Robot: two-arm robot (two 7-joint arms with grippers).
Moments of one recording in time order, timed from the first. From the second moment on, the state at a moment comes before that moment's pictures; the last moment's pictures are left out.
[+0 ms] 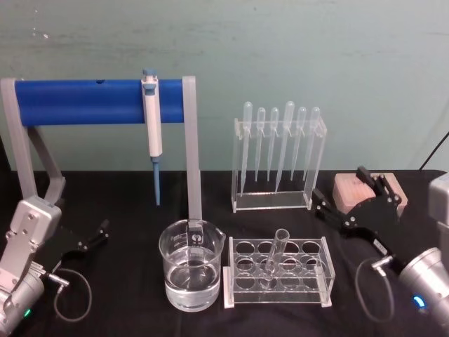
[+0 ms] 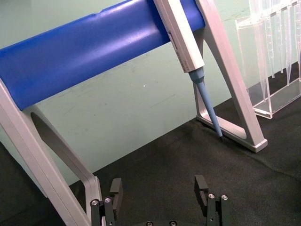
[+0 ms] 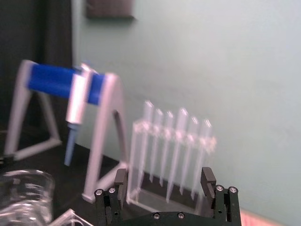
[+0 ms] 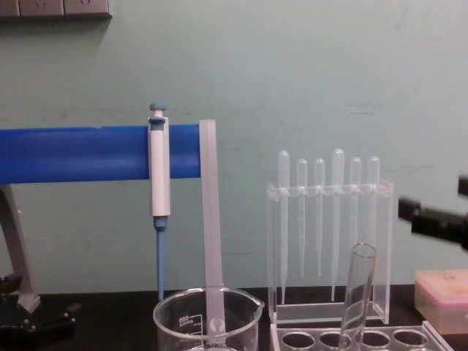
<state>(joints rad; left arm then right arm) -0.20 0.60 0.45 -1.41 -0.25 -0.12 0.03 0.04 0.47 -0.23 -1.71 0.31 -0.10 0.18</state>
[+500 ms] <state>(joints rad) -0.20 0.60 0.45 -1.41 -0.25 -0.12 0.03 0.07 0.39 -0.24 -1.62 0.28 -0.03 0.14</state>
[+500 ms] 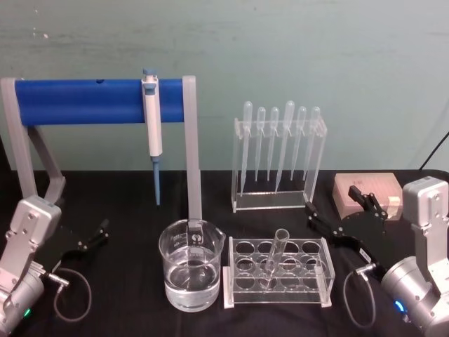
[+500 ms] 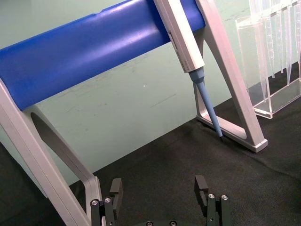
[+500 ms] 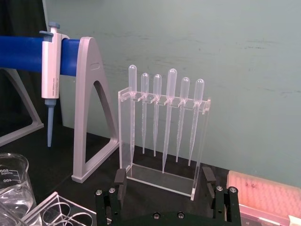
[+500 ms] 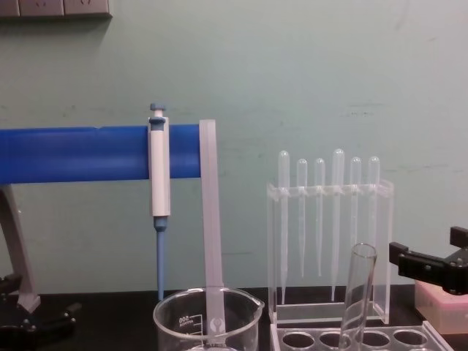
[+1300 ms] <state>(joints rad) -0.20 0.60 0.45 -1.41 -0.25 -0.12 0.03 0.07 0.39 -0.24 -1.62 0.28 -0.03 0.15</state>
